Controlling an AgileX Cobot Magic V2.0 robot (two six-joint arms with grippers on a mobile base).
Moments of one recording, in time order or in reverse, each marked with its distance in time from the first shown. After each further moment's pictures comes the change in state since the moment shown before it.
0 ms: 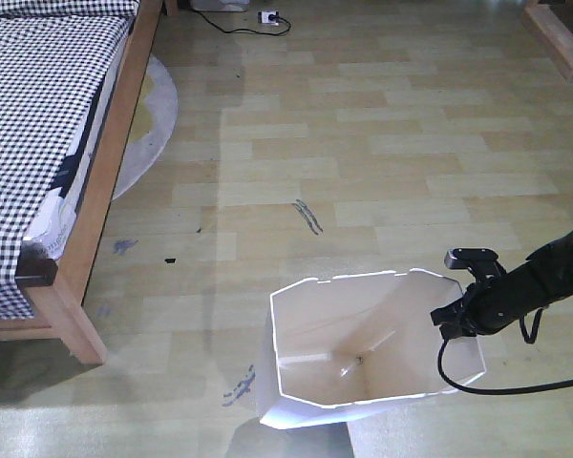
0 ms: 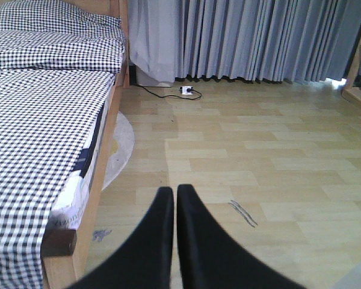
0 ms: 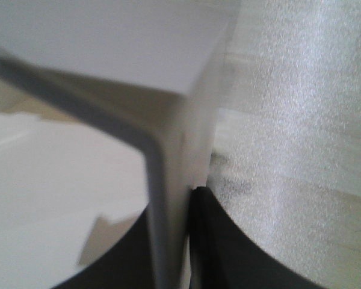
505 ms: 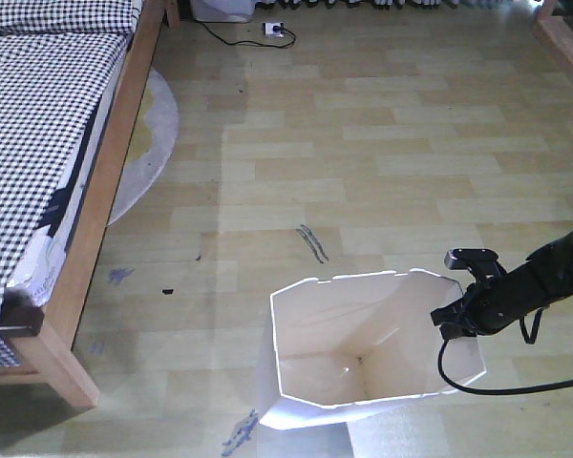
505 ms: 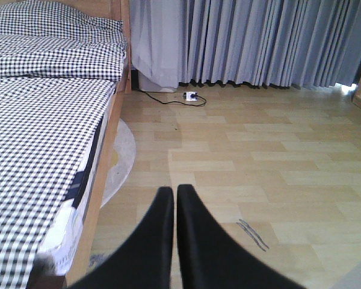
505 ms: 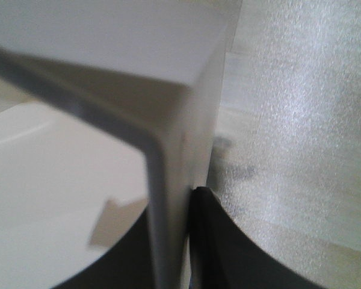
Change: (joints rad) left arm 0.000 0.000 0.000 0.000 0.000 0.000; right arm 0.000 0.000 0.000 0.000 0.000 0.000
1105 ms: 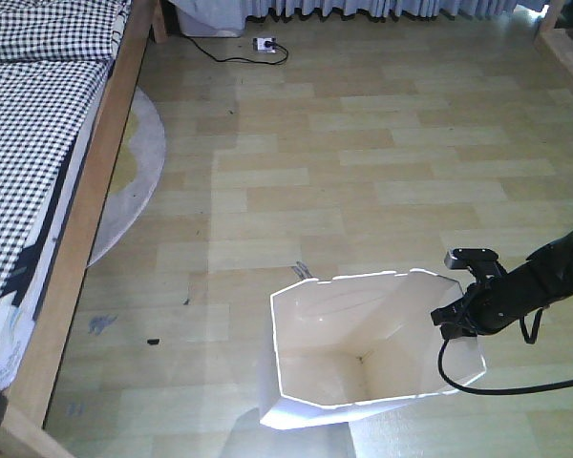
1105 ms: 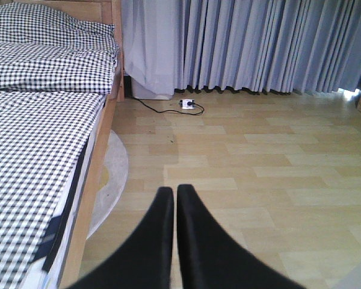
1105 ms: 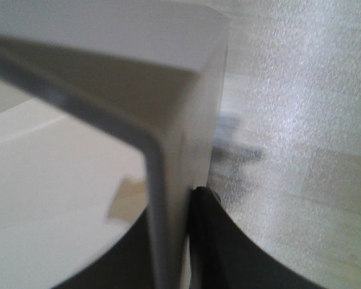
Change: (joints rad) left arm 0.000 0.000 0.000 0.000 0.000 0.000; right arm 0.000 0.000 0.000 0.000 -0.001 0.000
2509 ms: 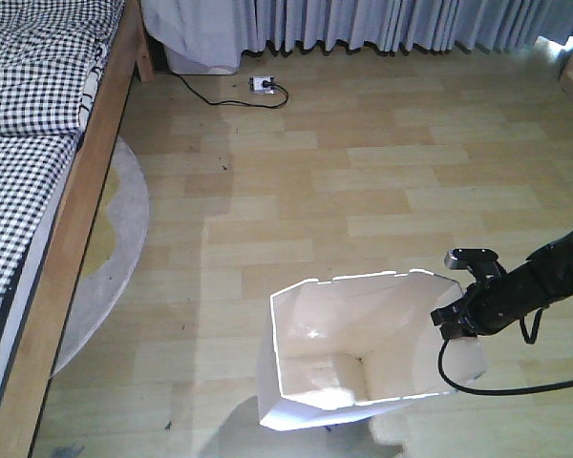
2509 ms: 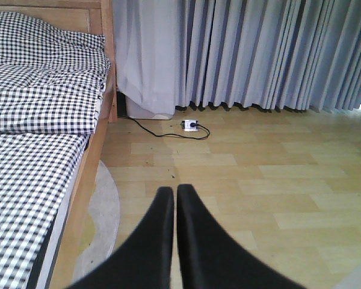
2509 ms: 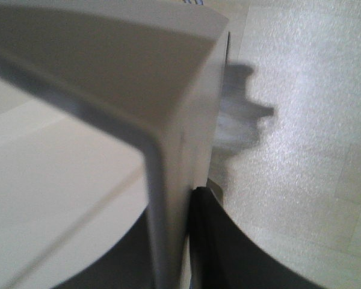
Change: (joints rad) left arm 0.000 0.000 0.000 0.000 0.000 0.000; right arm 0.000 0.000 0.000 0.000 0.001 0.000
